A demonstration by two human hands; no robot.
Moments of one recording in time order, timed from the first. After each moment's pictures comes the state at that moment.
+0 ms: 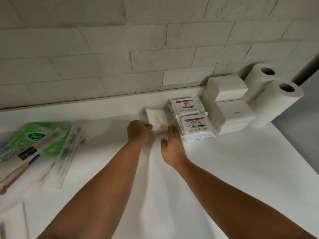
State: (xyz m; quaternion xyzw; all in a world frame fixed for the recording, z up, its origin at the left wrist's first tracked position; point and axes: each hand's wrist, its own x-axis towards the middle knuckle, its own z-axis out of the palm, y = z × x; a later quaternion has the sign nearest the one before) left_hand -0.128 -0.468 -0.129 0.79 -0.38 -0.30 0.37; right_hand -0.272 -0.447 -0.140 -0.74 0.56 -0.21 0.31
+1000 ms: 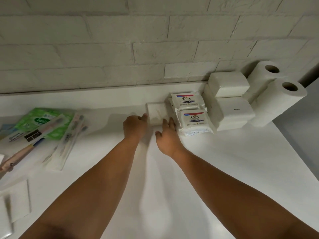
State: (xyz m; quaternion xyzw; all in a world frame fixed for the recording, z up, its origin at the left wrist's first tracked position) left_hand -0.135 -0.450 -0.123 0.84 -0.36 -0.25 0.33; right_hand -0.272 -0.453 -0.128 -0.76 0.55 -0.12 0.32
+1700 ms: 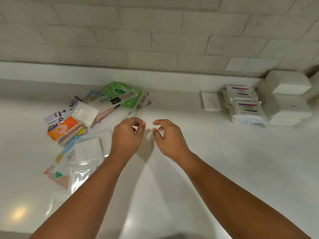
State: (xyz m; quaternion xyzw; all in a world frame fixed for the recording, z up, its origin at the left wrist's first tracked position) left_hand -0.025 -0.171 -0.061 0.82 -0.39 -0.11 0.41; right_hand -0.155 -0.257 -0.076 -0.82 0.37 -0.23 0.37
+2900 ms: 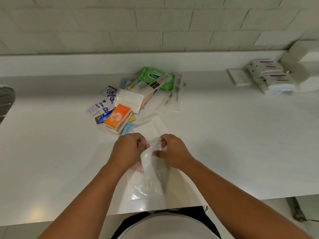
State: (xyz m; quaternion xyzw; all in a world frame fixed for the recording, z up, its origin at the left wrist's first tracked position) left_hand 0.138 -0.002 -0.085 0.83 -0.46 -0.26 0.19; right_hand -0.019 -0.081 -0.120 -0.79 0.47 -0.06 0.38
